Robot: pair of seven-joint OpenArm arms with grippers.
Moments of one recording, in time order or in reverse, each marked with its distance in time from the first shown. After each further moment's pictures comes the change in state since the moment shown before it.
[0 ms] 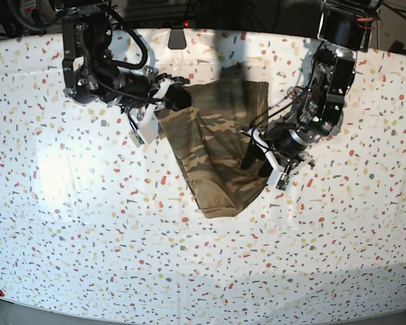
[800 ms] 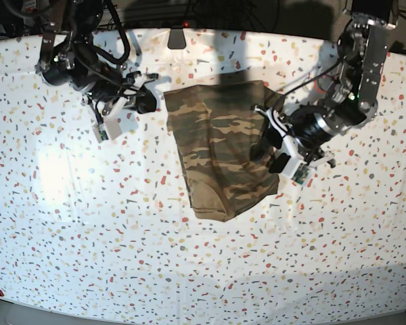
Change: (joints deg) left arm 13.0 -8.1 -3.5 33.7 -8.9 -4.5 13.5; right arm -8.0 -5.0 17.9 17.8 -7.9 0.0 -3.0
